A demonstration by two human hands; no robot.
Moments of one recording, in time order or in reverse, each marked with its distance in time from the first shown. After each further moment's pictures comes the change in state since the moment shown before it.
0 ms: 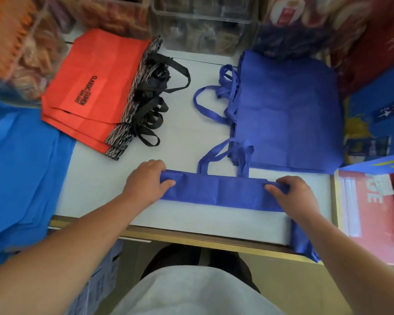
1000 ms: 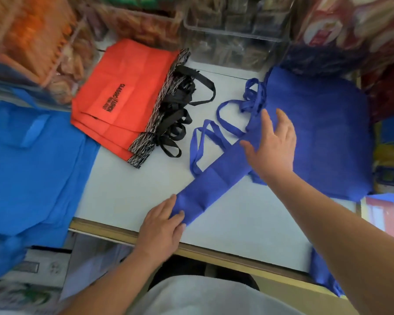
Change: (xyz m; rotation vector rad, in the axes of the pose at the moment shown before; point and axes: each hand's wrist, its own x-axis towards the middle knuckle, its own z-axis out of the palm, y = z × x) left_hand -0.083 -0.019 0.067 -0.031 0.133 0.136; right_hand 0.057 -0.180 0.000 -0.124 0.367 -0.419
